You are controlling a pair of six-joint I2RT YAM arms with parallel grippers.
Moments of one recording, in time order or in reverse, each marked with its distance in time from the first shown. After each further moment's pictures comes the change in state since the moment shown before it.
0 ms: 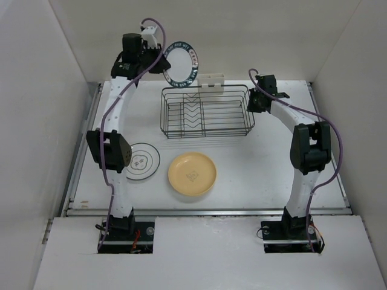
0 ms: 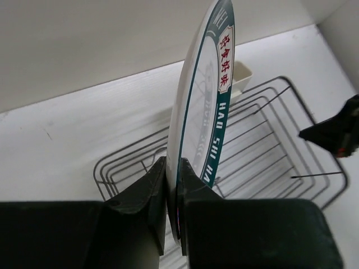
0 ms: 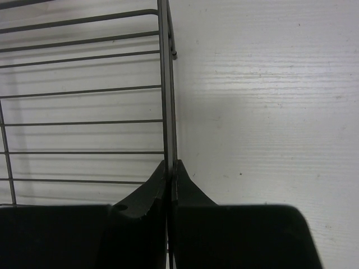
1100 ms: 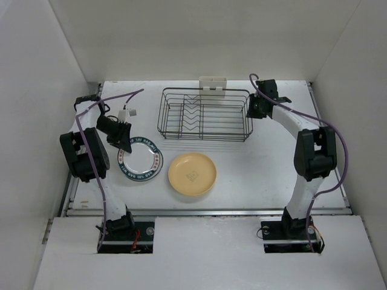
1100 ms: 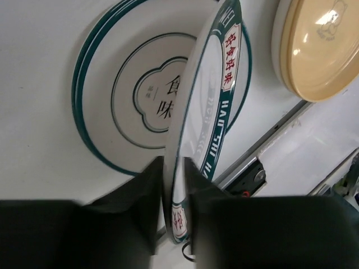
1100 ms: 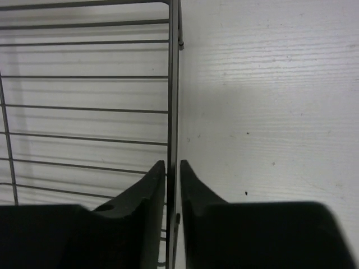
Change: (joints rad) left arm 0.422 -0.165 -0.656 -0.869 0.165 0.890; right arm 0.014 -0.099 -0.121 -0.016 0.001 0.025
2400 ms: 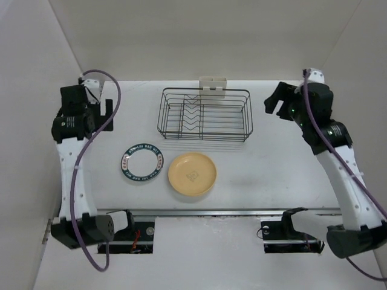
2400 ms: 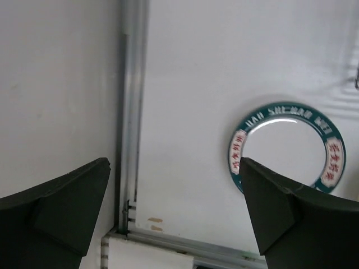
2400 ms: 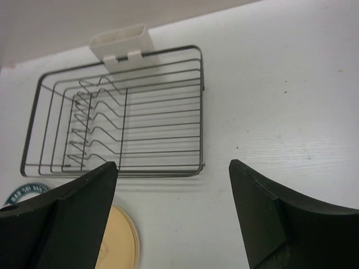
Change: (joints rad) left arm -0.087 -0.670 -0.103 0.422 -0.646 -0.518; right arm 0.046 -0.747 -0.116 -0.195 0.116 0.085
